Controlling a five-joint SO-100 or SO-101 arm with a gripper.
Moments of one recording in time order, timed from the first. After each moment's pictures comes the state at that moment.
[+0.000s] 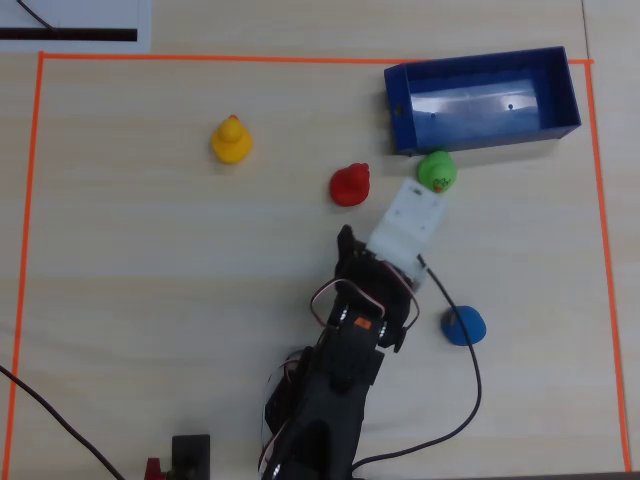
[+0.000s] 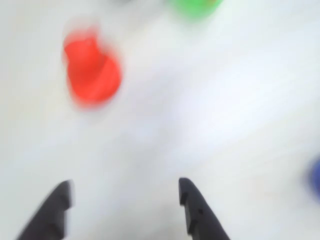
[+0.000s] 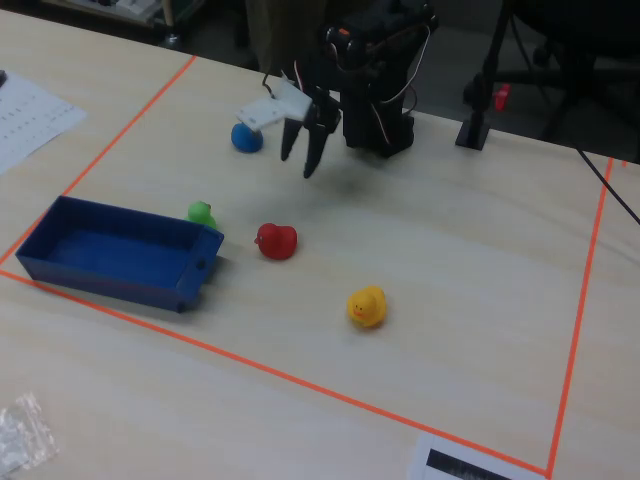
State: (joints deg) arm 30.4 155.4 149.5 53.6 -78.9
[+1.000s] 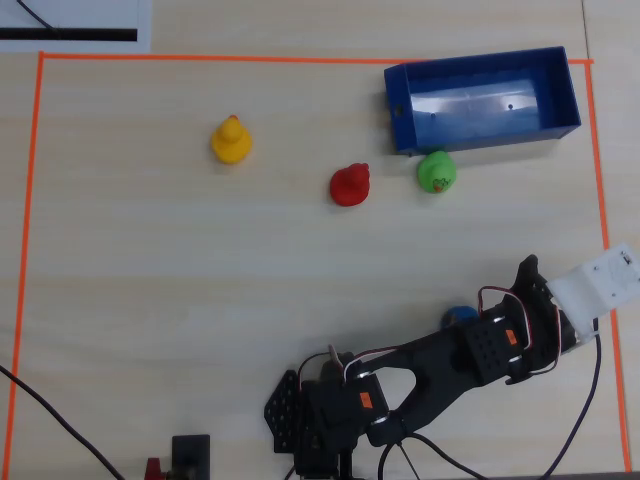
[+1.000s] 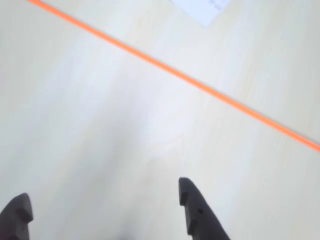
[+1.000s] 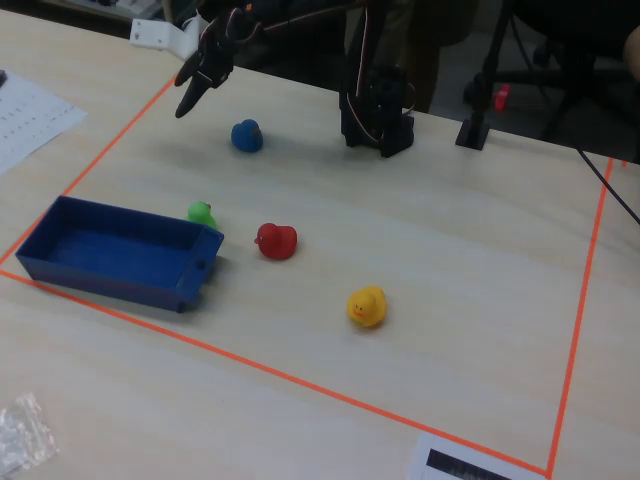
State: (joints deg) arm 75.2 107.5 123.8 22.6 -99.1
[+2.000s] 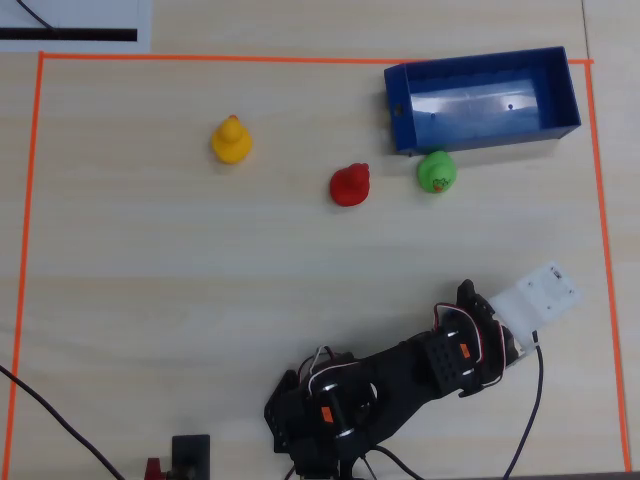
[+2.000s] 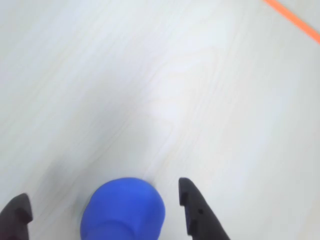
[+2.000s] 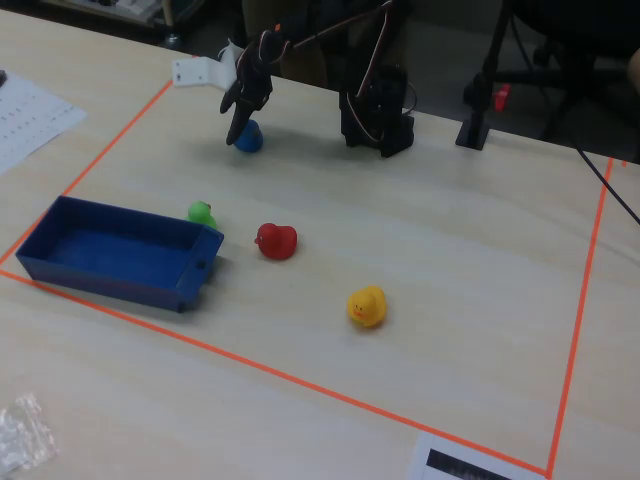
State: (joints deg) arm 74.4 121.5 146.5 22.9 -103.3
